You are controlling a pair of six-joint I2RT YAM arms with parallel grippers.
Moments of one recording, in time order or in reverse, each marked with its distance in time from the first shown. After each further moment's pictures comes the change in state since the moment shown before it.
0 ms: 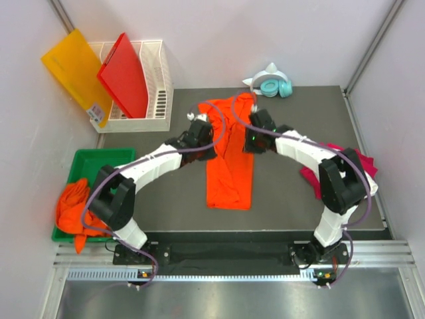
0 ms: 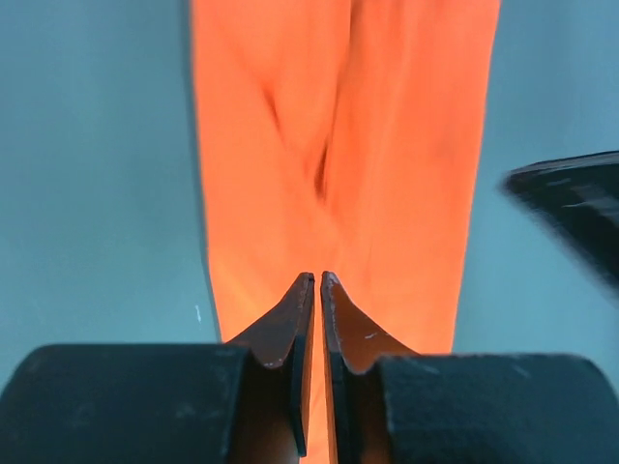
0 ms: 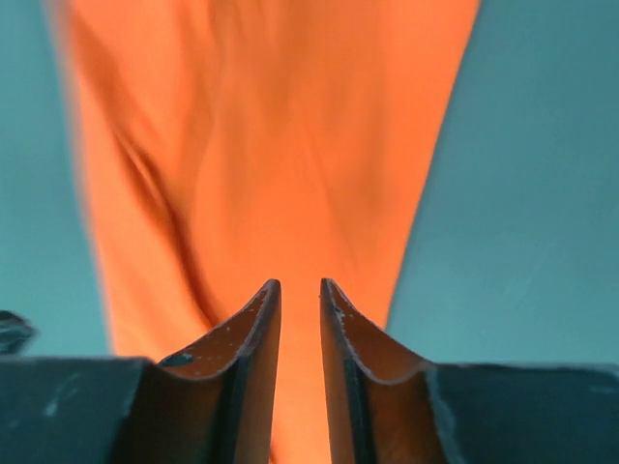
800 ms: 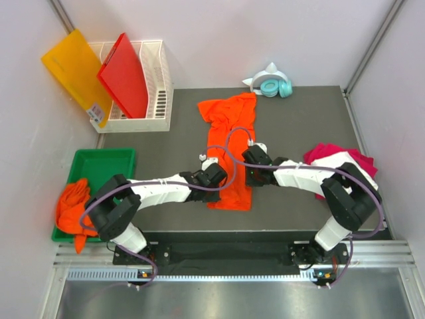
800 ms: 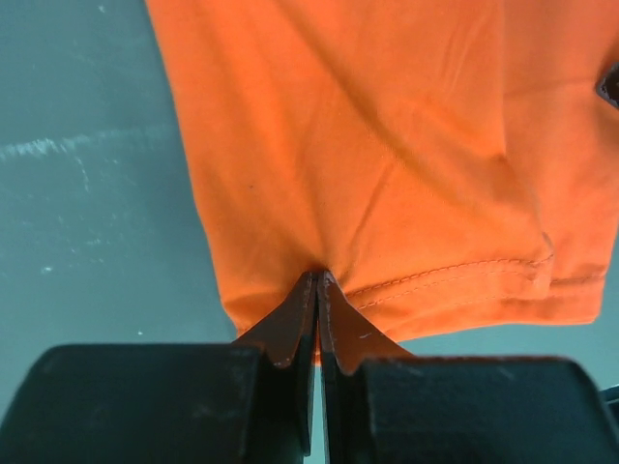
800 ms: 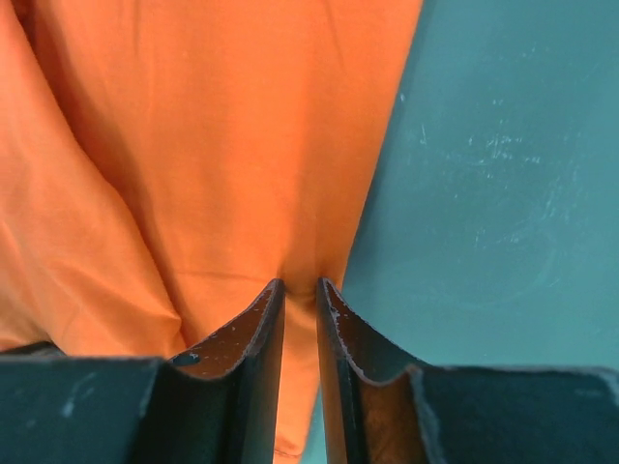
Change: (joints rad) left arm -0.323 -0.080 -0.366 -0.013 -0.103 -0.159; right arm 0.209 -0.159 -0.449 0.114 0.119 0.093
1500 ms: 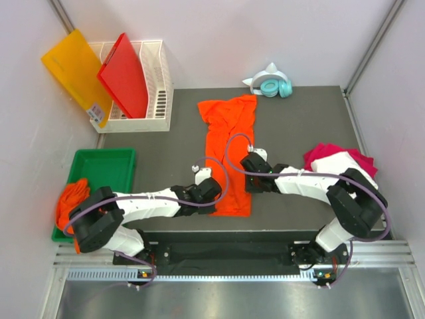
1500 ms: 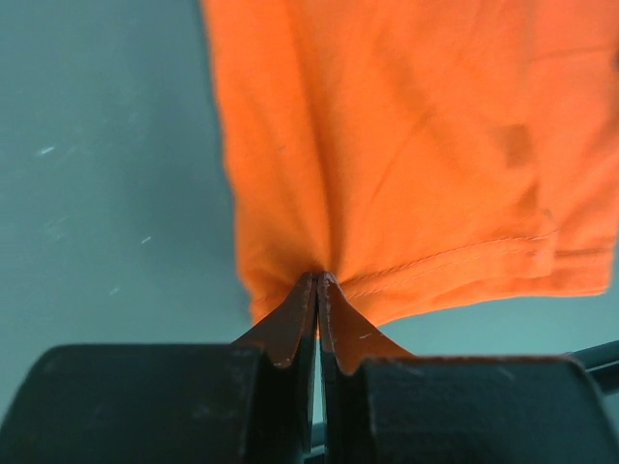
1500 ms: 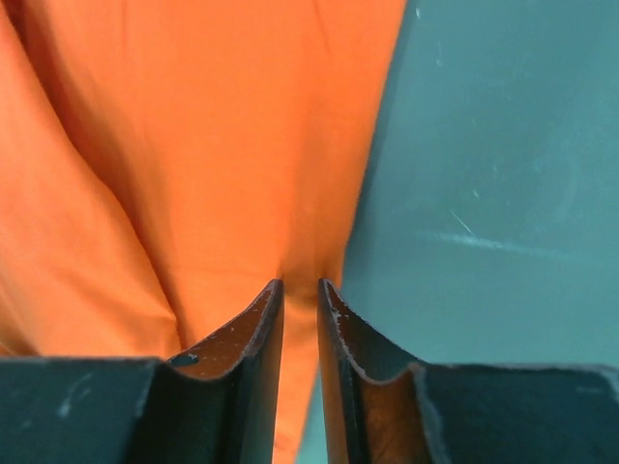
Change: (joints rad) left arm -0.104 -0.164 -0.179 0.061 -0.059 -0.134; right arm 0.070 -0.072 -0.075 0.014 0.056 0.071
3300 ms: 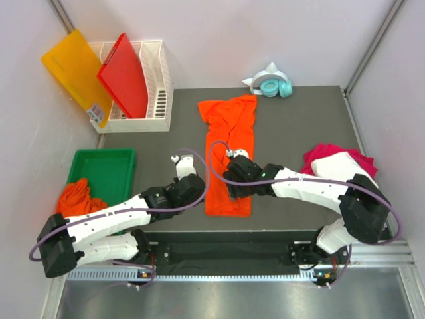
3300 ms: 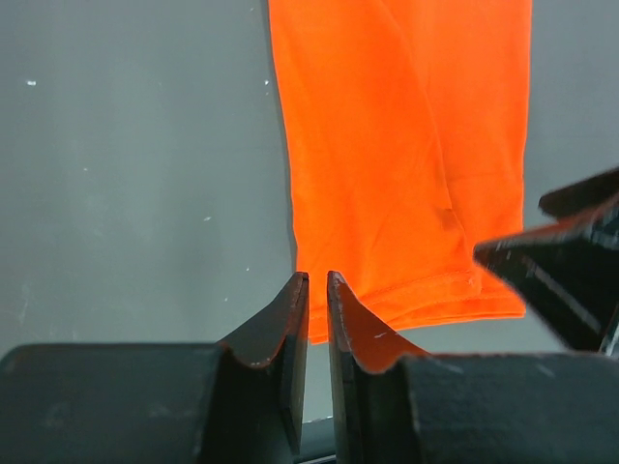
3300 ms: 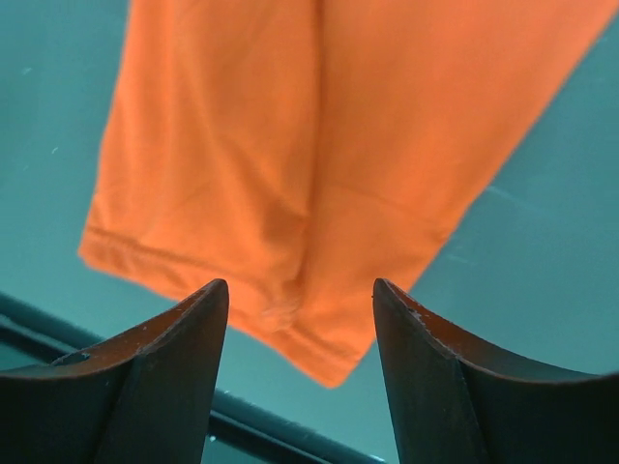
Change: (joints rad) left arm -0.006 -0.372 0.023 -0.170 -0.265 0.096; right arm 0.156 -0.055 0.154 -0.193 -0.022 -0.164
